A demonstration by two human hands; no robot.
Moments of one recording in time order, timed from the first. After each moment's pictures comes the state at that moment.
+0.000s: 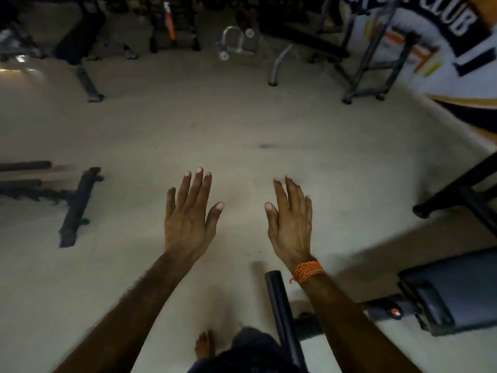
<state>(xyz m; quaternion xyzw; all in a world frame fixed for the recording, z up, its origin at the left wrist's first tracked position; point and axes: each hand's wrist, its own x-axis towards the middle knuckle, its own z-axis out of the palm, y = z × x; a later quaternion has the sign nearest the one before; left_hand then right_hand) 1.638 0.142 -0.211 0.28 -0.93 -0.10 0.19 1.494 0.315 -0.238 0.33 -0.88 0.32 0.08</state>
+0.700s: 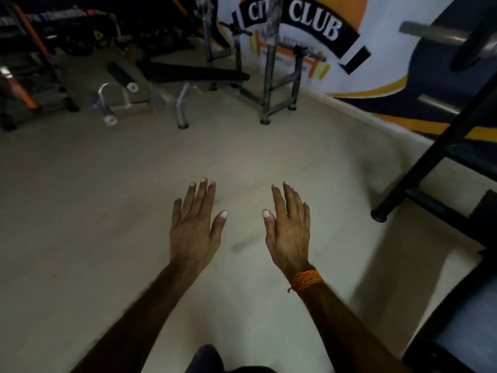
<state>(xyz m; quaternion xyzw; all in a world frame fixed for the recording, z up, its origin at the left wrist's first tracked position) 1.089 -0.061 -0.186 0.05 -0.97 -0.16 0.18 1.041 0.143 -0.214 0.12 -0.92 0.31 0.19</state>
